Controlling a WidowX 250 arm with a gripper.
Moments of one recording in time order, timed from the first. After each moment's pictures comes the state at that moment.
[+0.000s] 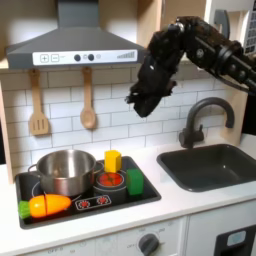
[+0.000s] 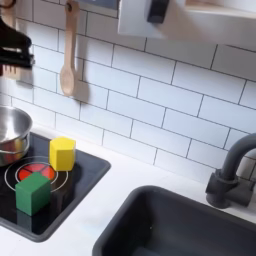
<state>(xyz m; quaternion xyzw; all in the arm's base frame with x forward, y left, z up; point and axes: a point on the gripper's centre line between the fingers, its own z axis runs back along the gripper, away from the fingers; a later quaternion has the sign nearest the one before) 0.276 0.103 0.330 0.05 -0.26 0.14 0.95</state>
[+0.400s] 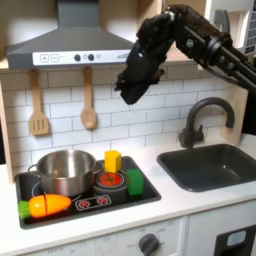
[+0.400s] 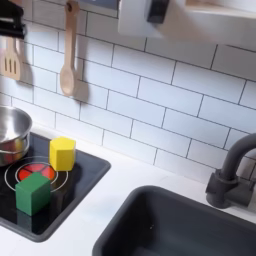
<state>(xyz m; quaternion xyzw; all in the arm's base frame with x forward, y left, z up) 0.292 0.120 0.351 0.06 -0.29 0.15 0.94</state>
